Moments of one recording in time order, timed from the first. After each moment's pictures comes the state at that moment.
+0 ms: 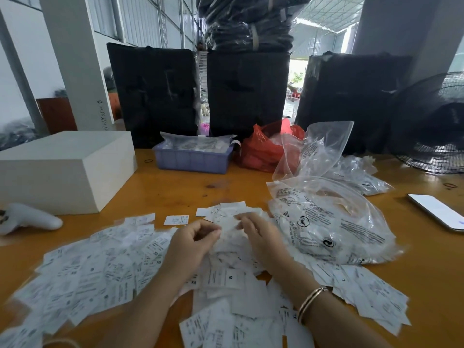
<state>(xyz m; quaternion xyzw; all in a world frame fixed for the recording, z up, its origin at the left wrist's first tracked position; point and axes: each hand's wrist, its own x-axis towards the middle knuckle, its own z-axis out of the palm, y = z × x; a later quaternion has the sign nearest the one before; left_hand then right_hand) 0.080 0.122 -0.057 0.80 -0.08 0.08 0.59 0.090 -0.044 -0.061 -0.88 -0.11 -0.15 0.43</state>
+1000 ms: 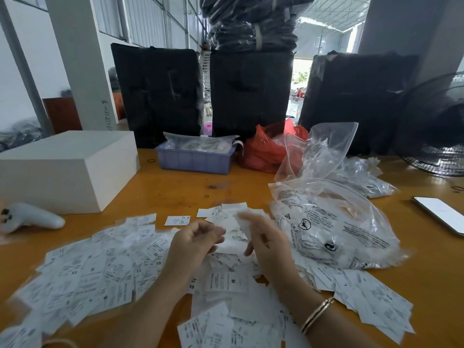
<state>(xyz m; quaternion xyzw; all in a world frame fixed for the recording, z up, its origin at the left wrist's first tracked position) 0.079 0.117 -0.060 0.74 -0.05 0.07 0.67 0.072 -0.048 -0.069 -0.80 -0.16 -0.27 0.51</state>
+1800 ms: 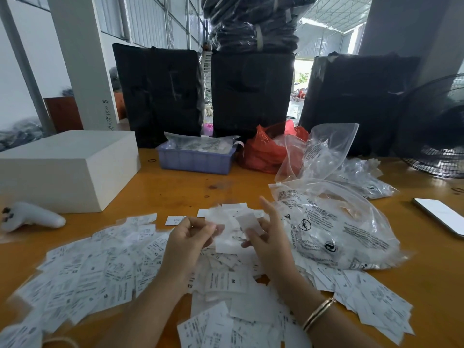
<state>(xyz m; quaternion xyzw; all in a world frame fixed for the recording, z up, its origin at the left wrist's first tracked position) 0.079 0.118 -0.057 0.67 -0.04 0.08 0.74 0.075 -0.048 -0.067 -0.75 -0.09 -0.18 0.63</state>
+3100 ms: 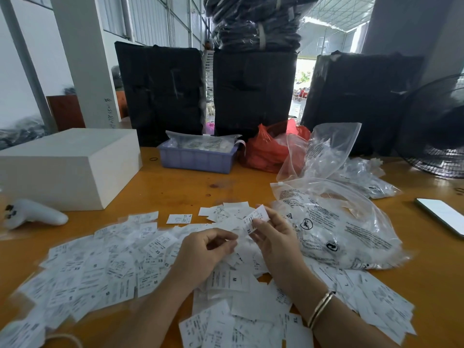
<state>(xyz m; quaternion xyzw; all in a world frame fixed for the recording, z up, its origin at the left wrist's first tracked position) 0.076 0.113 -0.063 0.83 -0.16 0.09 0.53 0.079 -0.053 -0.059 -0.49 -0.06 -0.05 0.87</state>
